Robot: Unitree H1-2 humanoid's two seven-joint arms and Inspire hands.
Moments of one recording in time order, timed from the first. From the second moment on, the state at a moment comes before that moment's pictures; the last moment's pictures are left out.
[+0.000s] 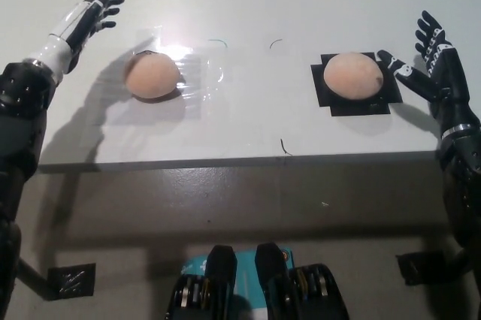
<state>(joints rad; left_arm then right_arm) -1.05 0.40 -0.06 1.16 0.05 -0.31 -0.25 -0.80 -0.22 -0.14 0.93 0.07 -0.39 0.05</state>
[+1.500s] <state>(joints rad) -0.88 0.32 -0.06 1.14 0.09 -0.43 -0.20 -0.79 -0.13 -0.14 0.95 0.10 -0.40 0.06</state>
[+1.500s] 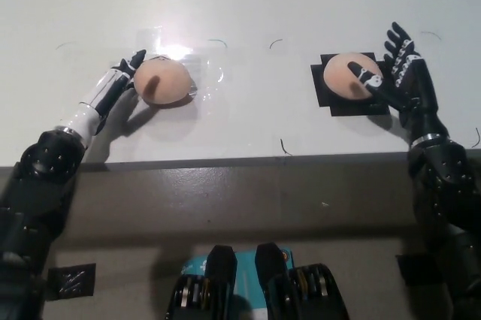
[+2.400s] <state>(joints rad) -0.85 0.27 -0.07 1.05 0.10 -0.39 -0.18 -0.74 -0.06 -0.15 0.94 0.16 -0.40 0.09</state>
